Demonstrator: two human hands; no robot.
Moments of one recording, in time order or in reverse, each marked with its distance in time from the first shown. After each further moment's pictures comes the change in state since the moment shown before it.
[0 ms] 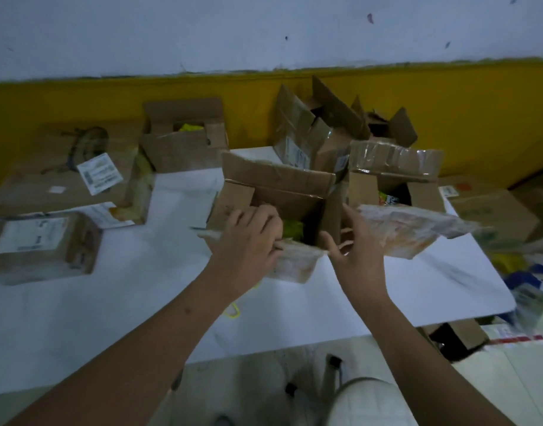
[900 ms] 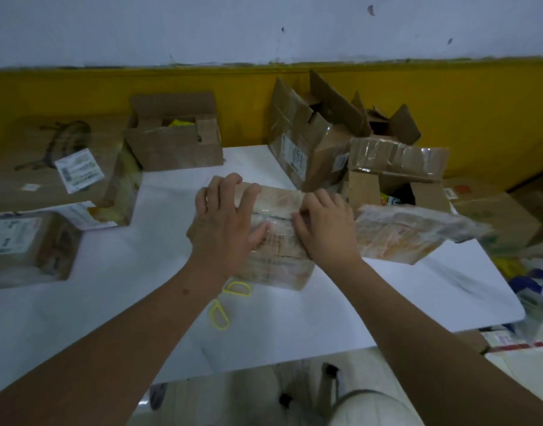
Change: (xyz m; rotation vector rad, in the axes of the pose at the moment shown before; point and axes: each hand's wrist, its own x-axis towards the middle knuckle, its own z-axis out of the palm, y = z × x) left_hand 0.020 -0.029 0.037 0.227 0.148 -0.255; right_hand 0.063 0.010 0.046 -0.582 -0.080 -0.304
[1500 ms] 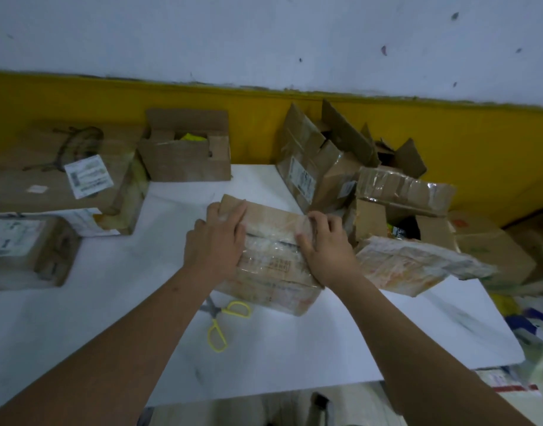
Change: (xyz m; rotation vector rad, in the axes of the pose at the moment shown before) left_hand 0.004 -0.032 0.024 -0.164 -0.364 -0.331; right_hand 0.012 0.003 0.012 0.292 -0.287 0.216
